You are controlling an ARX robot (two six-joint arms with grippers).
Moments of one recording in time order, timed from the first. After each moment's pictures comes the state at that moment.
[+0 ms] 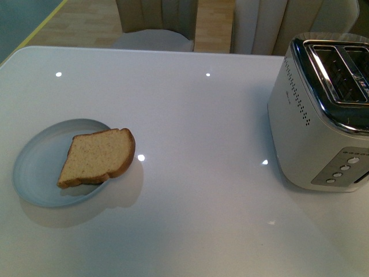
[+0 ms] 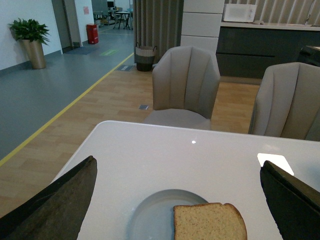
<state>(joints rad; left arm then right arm) 0.00 0.01 0.01 0.00 0.00 0.00 0.00 0.01 0.02 0.00 0.00 0.00</state>
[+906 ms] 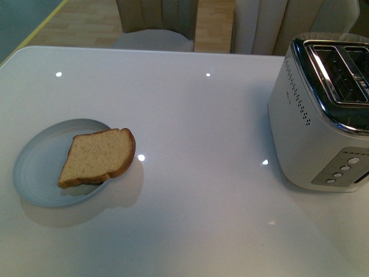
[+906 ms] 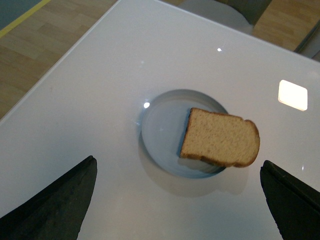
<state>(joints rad) -0.03 0.46 0.21 -0.26 -0.14 -0.28 0.00 0.00 0.02 0.00 0.00 0.00</state>
